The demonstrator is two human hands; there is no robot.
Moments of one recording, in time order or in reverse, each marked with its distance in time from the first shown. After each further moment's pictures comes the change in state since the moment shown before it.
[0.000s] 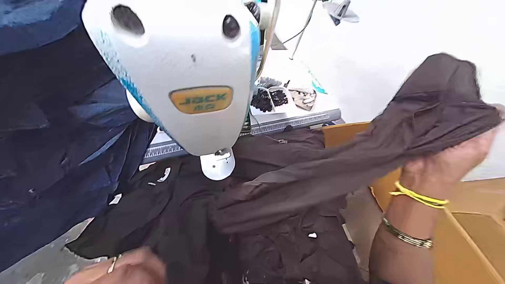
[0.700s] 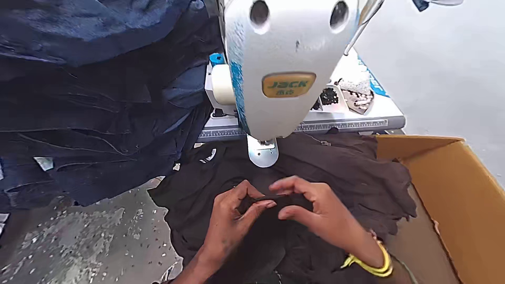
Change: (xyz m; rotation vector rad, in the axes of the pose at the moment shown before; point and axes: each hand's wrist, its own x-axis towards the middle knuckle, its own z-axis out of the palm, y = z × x) left_hand 0.066 -0.046 0.093 0.238 0.645 -0.078; right_hand -0.179 -0.018 0.110 0.079 -1.301 0.241
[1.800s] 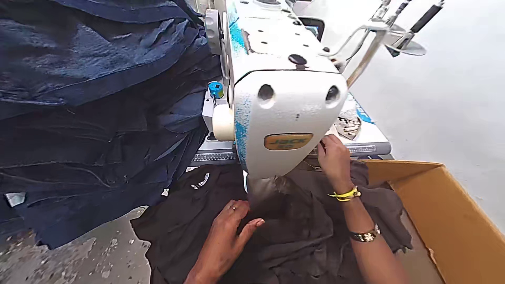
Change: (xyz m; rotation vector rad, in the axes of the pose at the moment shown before) left_hand 0.008 -0.048 0.006 0.402 -0.023 0.082; right_hand 0.081 0.108 -0.097 -0.917 0.538 0.186
